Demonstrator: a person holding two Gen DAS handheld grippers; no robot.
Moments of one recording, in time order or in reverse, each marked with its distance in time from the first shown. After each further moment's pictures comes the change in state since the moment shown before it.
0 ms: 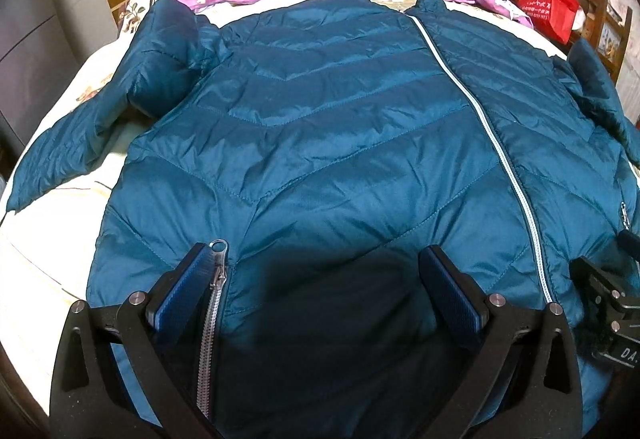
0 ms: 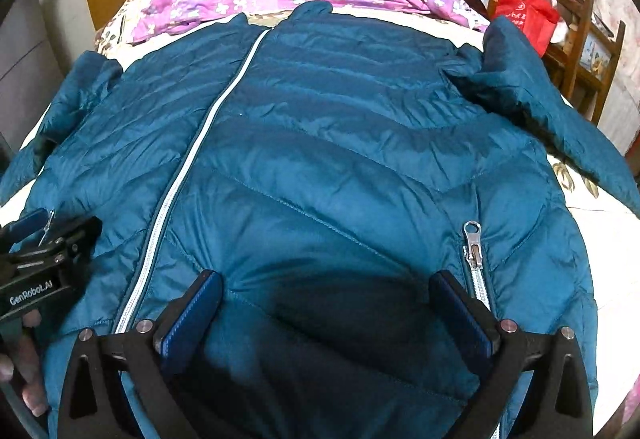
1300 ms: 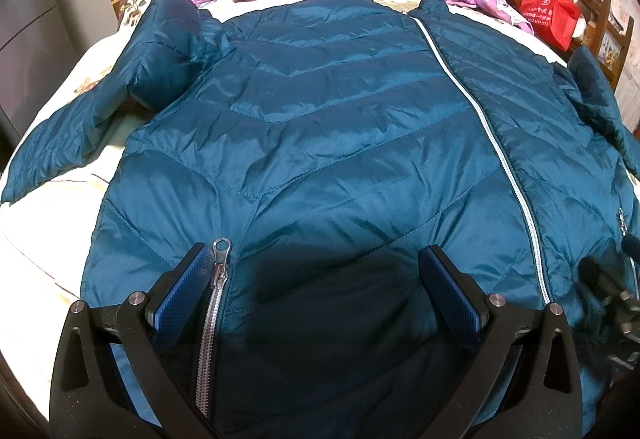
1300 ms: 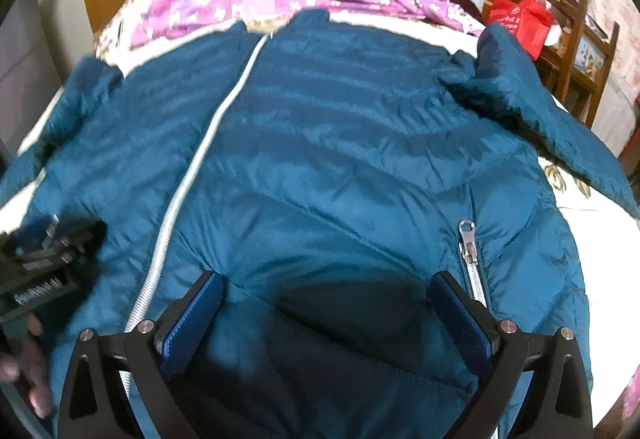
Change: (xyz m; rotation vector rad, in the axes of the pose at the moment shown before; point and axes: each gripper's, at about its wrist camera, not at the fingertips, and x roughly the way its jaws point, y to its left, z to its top) left arm 0.001 0.004 -0.002 -0.022 0.004 -0.020; right arm -0.012 0.005 0.001 0.025 -0.042 -0.006
